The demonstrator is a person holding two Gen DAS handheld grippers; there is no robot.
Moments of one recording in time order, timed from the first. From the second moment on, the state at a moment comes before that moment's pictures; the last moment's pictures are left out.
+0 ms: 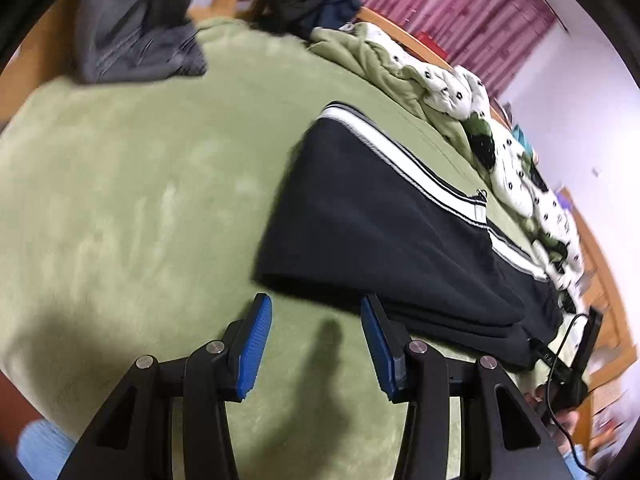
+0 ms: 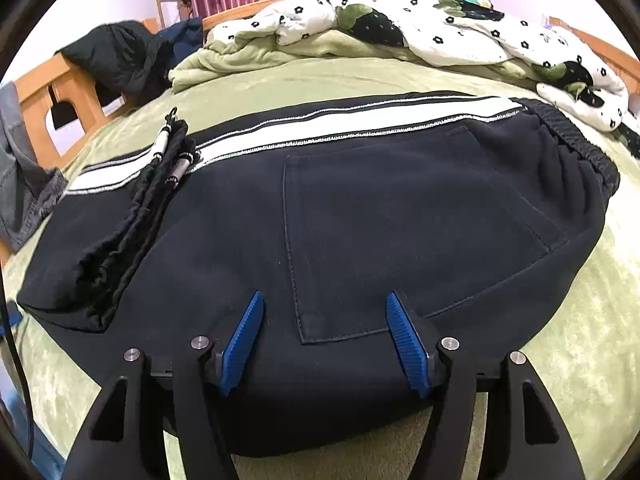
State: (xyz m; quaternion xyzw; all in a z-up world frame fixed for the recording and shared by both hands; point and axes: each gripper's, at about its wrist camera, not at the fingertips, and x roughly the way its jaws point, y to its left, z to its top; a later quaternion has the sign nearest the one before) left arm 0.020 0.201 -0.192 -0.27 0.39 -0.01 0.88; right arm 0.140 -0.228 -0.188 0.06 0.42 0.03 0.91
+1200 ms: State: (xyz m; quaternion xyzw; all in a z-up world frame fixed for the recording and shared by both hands) left arm 0.069 0.121 -0.093 -0.19 0.32 -0.01 0.93; right arm 0.110 -0.262 -0.147 0.02 0.40 0.04 0.92
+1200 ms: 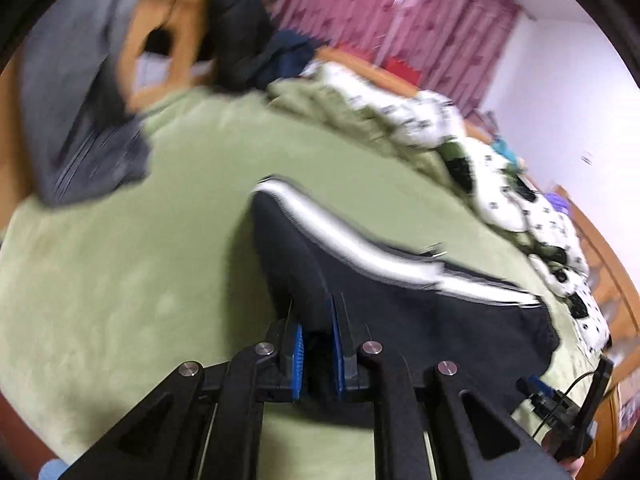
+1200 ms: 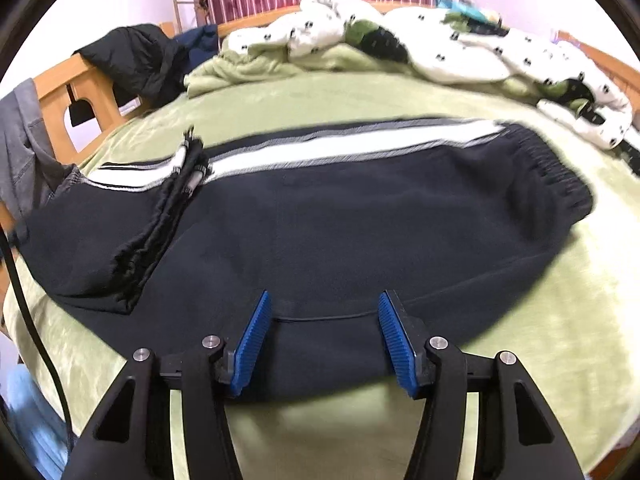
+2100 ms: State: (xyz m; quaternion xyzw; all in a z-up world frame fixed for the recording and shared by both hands) left arm 0.067 -0.110 -0.102 -0.05 0.37 -0.25 0.90; right arm 0.060 -0.356 -0.131 0.09 0.39 0.01 0.92
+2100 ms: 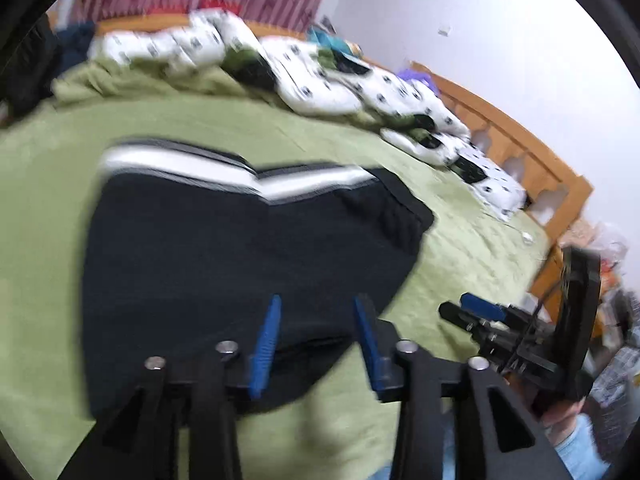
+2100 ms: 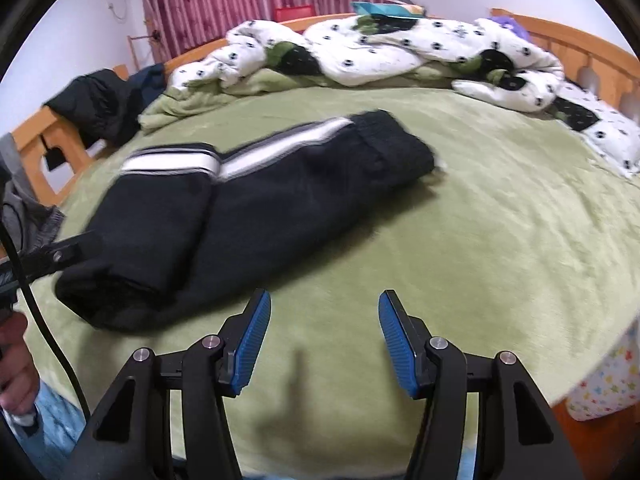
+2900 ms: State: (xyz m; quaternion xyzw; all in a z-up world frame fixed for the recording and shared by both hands) left arm 0.069 -0.009 -0.186 -0.16 0.40 -0.17 0.89; right arm 0.165 -0.271 -0.168 0.27 0.43 0.17 0.84
